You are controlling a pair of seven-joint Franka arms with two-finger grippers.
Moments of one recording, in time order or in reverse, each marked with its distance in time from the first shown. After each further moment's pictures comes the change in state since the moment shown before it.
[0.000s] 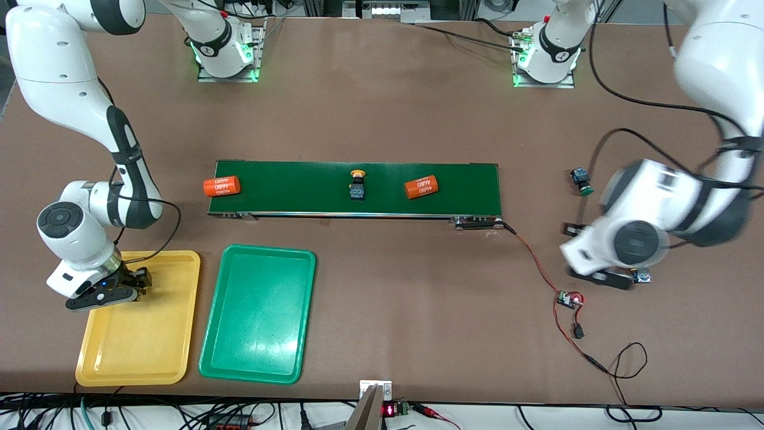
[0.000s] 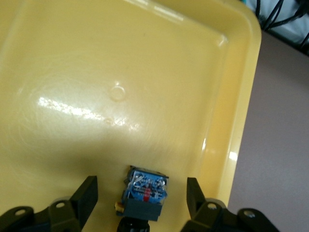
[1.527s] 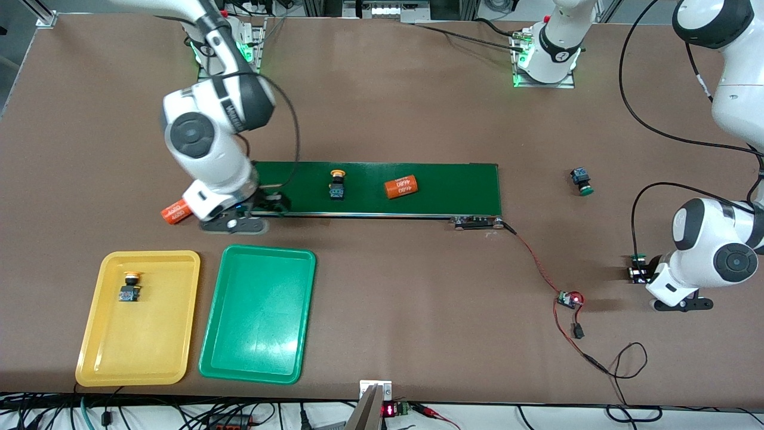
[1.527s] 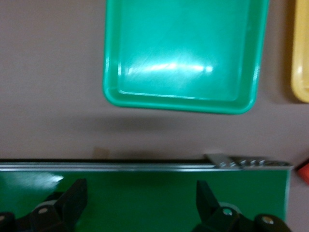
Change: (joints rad) left arm 0.149 0.185 0.173 0.000 -0.024 0.460 -0.002; right arm 0.451 -0.440 0.175 -0.219 0.192 -0.535 0.750
